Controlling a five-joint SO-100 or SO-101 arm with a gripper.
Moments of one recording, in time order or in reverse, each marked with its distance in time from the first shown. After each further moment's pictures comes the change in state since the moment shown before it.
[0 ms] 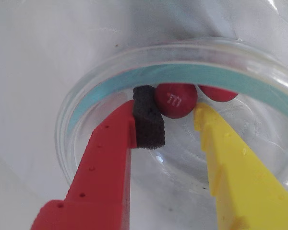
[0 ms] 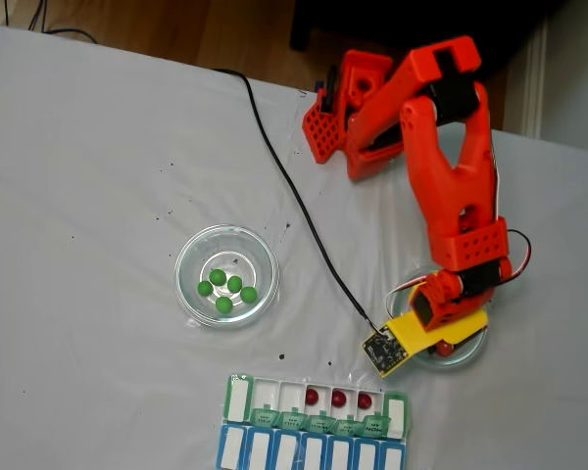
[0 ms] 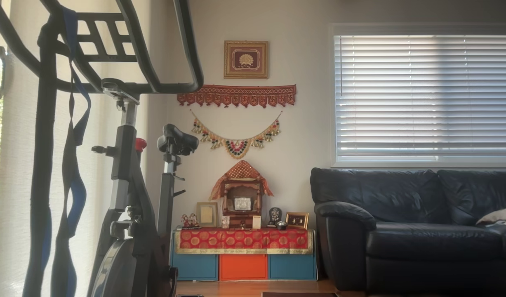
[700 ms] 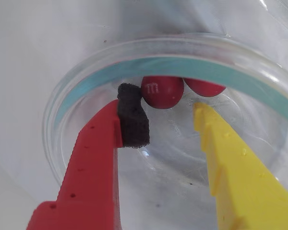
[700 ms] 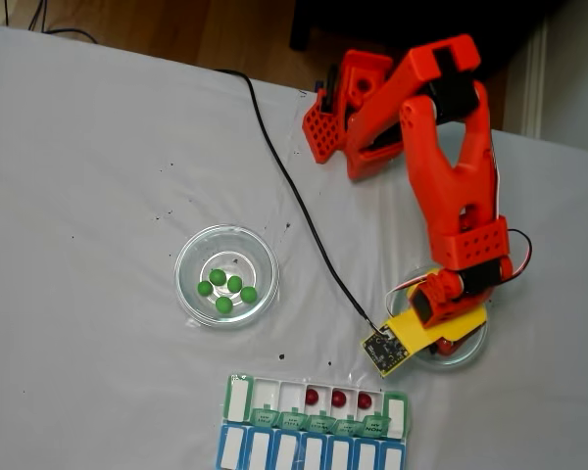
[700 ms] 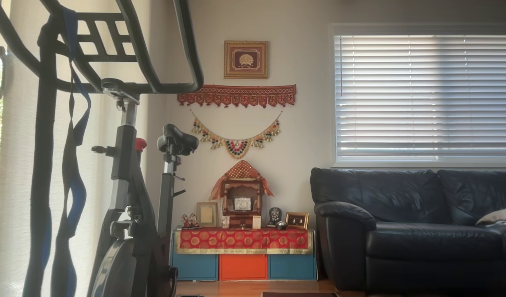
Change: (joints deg) arm 0.0 0.0 -0.1 3.4 -1.1
